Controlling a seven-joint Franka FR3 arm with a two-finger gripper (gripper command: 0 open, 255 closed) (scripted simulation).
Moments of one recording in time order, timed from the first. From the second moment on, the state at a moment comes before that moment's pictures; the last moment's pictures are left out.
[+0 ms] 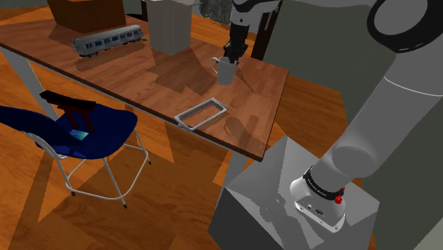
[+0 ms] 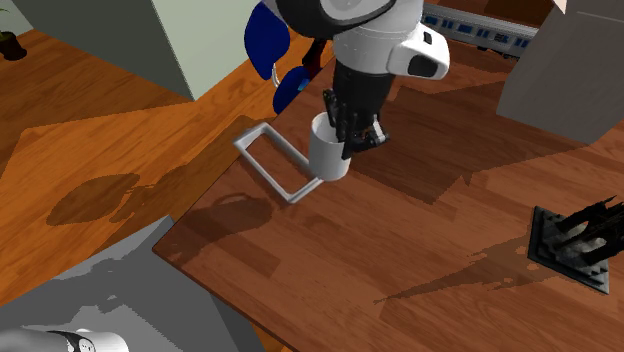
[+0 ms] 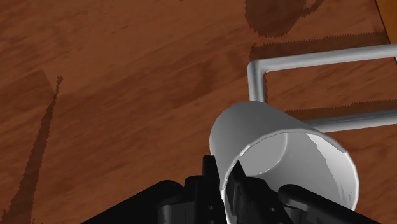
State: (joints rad) arm -0.04 0.12 -0.06 -1.78 0.02 1.83 -0.01
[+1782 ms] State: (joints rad) arm 0.13 0.12 0.09 -1.90 0.02 1.96 0.29
